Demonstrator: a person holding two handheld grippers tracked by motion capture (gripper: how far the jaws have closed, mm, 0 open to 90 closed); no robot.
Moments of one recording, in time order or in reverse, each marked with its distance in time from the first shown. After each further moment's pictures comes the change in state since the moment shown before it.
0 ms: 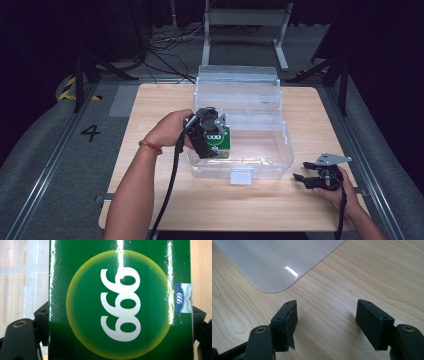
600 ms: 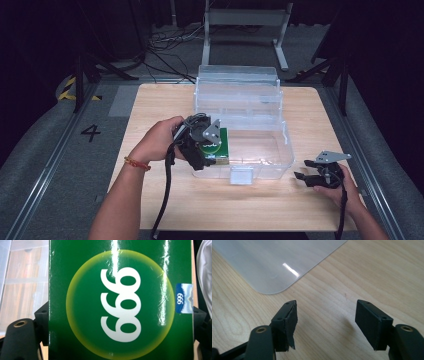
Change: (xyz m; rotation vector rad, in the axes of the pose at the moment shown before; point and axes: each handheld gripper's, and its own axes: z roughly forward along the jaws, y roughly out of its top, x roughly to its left) left arm -0.044 -0.001 -0.046 -0.106 0.075 0.019; right arm -0.001 0.009 -0.002 0.029 -0.021 -0.036
